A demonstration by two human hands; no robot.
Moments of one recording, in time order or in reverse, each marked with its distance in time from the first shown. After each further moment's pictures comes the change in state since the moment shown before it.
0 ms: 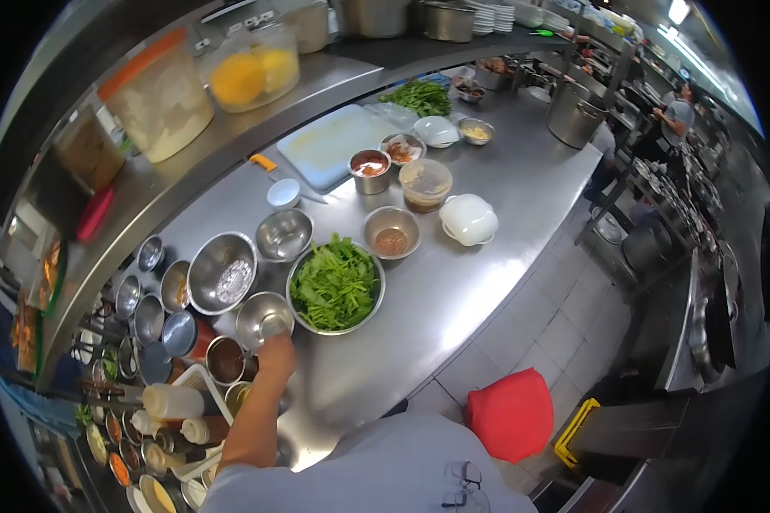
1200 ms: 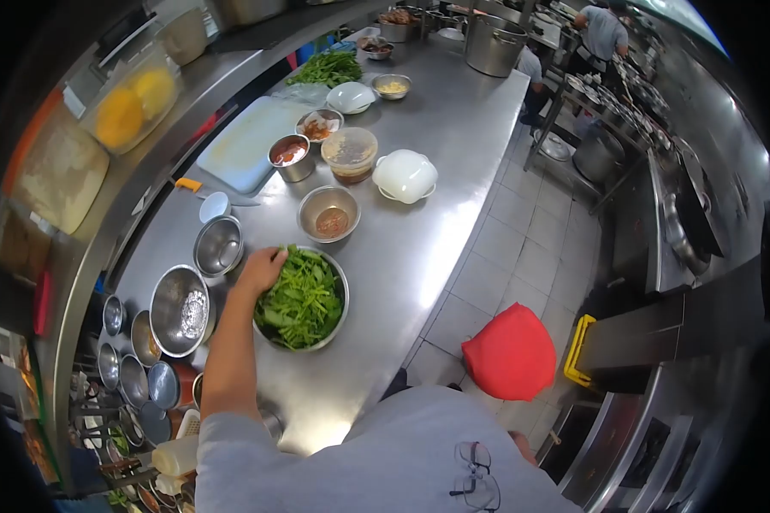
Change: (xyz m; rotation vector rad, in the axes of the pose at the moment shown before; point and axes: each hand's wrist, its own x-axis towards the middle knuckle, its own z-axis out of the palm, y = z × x) left_hand 0.208 0.098 -0.051 -0.381 -0.005 0.563; right_hand -0.083 -0.027 0.023 0.001 0.199 0.102
